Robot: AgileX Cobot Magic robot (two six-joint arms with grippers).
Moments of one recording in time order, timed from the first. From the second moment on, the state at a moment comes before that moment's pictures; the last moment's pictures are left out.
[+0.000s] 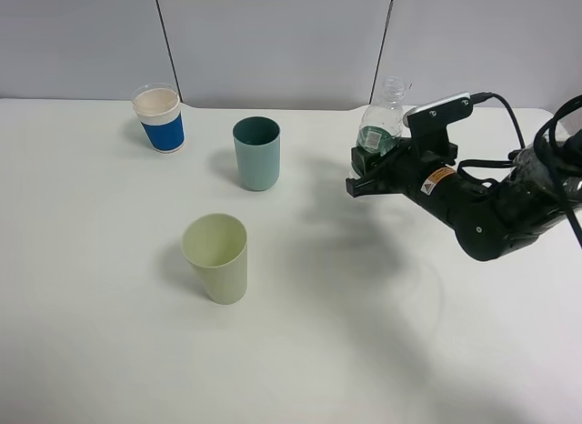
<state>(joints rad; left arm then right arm) -0.06 0.00 -0.50 0.14 1.06 -0.12 0.38 2.03 -0.59 0.05 -1.10 -0.15</state>
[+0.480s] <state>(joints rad) -0.06 0.00 -0.50 0.14 1.06 -0.12 0.38 2.10 -0.59 0.08 -1.13 -0.15</state>
